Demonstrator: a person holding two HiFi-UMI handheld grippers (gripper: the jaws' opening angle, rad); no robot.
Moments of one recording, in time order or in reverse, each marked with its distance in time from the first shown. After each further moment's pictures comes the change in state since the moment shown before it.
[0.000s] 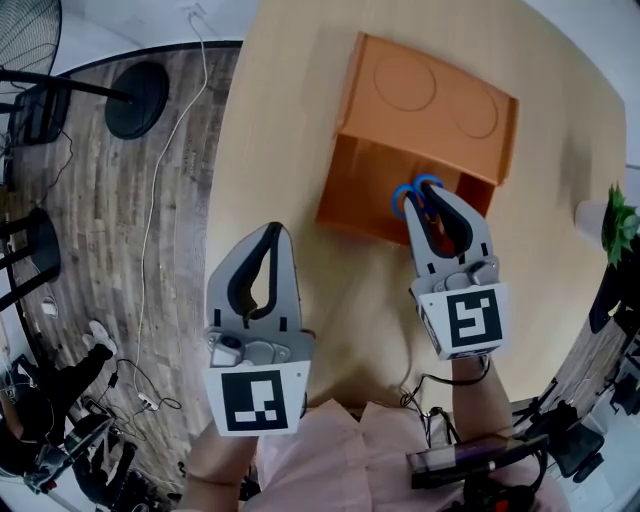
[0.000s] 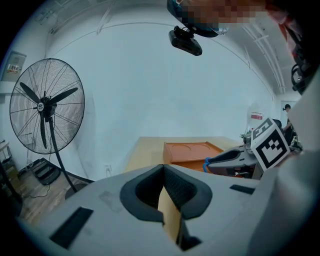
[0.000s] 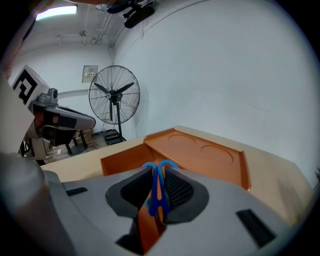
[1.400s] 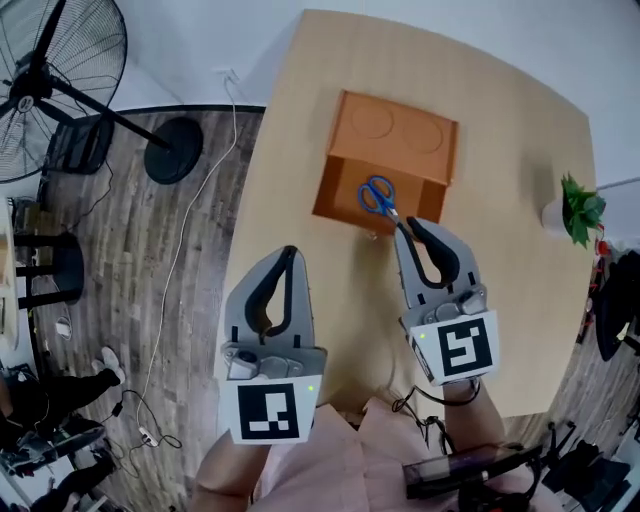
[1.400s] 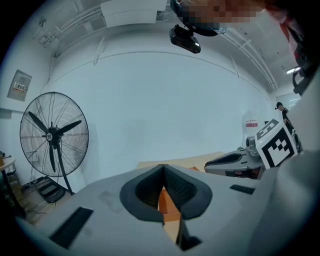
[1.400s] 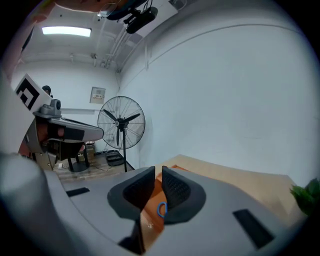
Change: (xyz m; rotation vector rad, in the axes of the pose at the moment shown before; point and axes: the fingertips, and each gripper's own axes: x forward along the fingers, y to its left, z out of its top) left arm -0.096 -0.060 0.071 0.069 -0.203 0.043; right arm -0.116 0.025 0.064 0.008 -0.232 0.014
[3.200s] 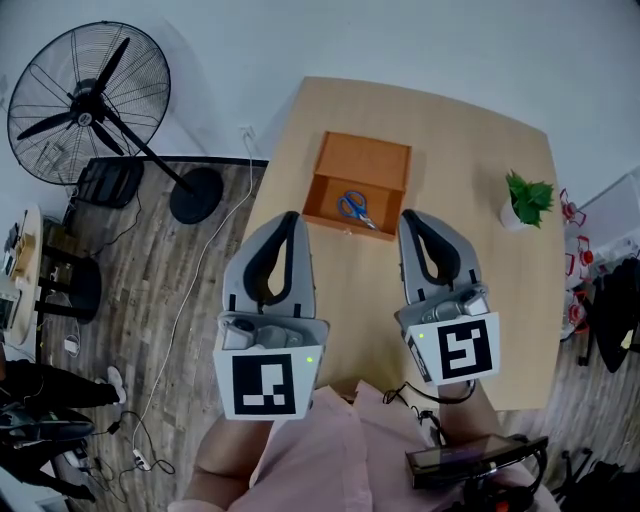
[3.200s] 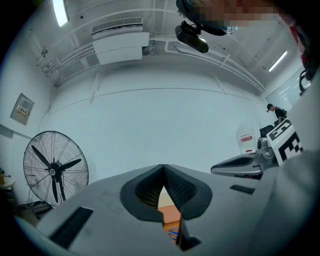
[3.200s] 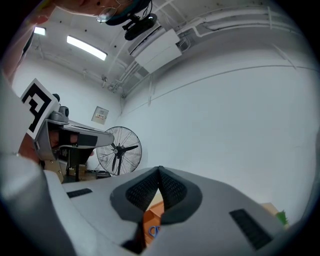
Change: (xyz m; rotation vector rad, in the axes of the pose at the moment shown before) left arm -0.114 -0.085 0.137 0.115 -0.321 0.012; right arm -0.171 0.009 0.117 -0.084 -0.347 -0.094
